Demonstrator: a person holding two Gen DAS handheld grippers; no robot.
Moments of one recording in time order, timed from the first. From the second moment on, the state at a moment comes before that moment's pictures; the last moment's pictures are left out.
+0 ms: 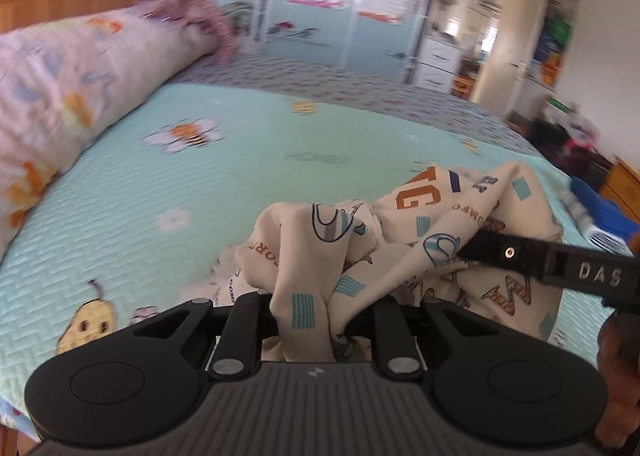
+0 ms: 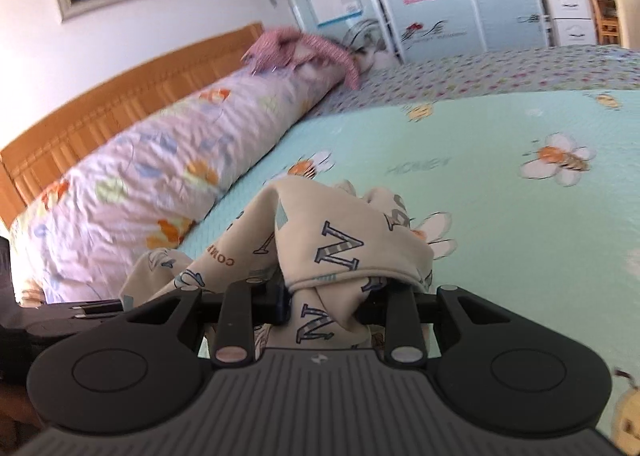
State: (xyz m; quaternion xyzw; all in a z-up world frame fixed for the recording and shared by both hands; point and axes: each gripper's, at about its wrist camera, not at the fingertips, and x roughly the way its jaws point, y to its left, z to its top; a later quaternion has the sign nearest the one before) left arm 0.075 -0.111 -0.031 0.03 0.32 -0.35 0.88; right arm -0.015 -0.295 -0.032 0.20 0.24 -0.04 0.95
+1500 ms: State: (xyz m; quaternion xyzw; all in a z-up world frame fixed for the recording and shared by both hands) left arm -0.021 -0.288 -0.097 0.13 0.44 -0.43 0.78; right arm -0.190 -0.503 -0.143 0.42 0.27 -0.23 0.83
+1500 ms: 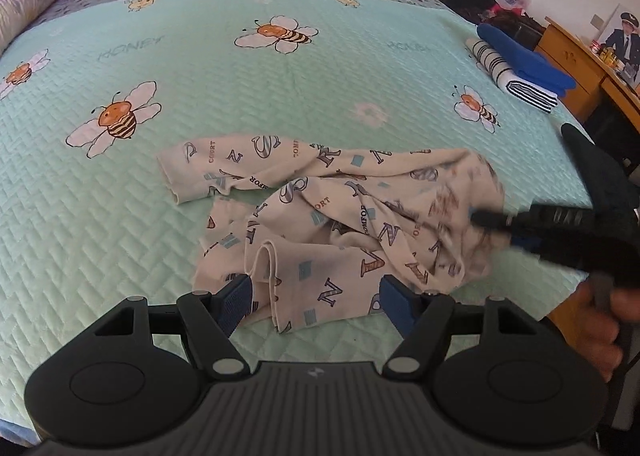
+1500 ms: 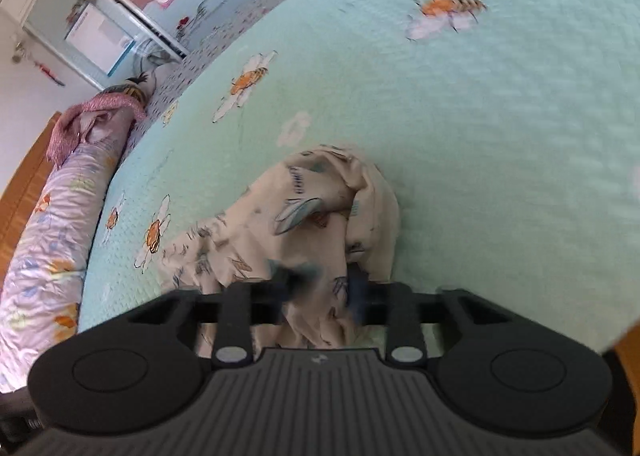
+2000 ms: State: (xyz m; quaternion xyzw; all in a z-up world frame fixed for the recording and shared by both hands) left arm -0.026 -0.317 -0.067 0.14 0.38 -0.45 0.80; right arm -0.235 -0.489 -0.123 0.42 0.19 -0.23 0.86
